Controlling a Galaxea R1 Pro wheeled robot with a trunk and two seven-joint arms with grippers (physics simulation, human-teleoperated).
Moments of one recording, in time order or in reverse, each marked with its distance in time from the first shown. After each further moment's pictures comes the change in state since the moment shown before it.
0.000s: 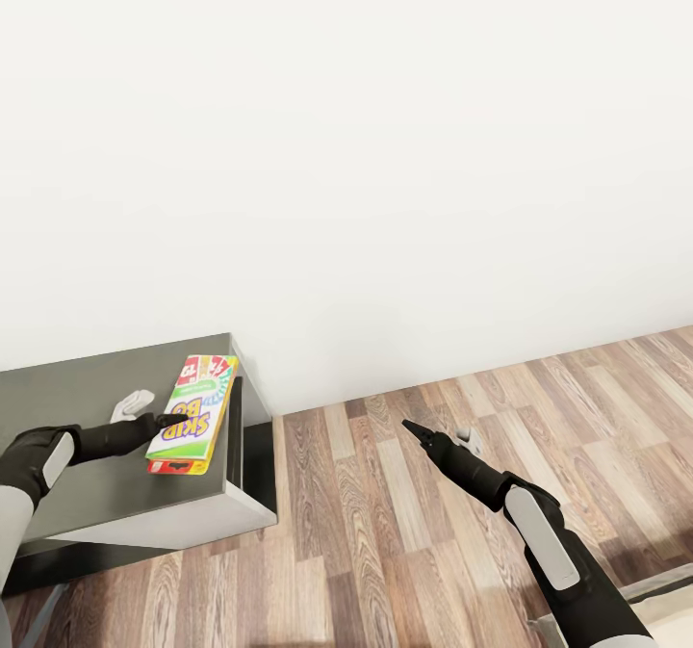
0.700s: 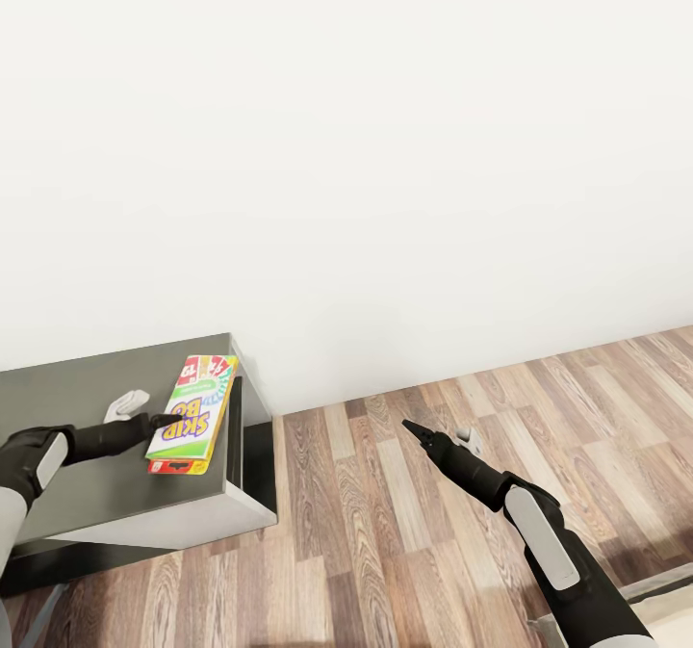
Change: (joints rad) left arm 0.001 0.015 -0.003 -0.003 -0.007 -0.022 0.014; right arm 0.000 0.000 0.001 0.000 0.000 -0.001 0.000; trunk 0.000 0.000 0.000
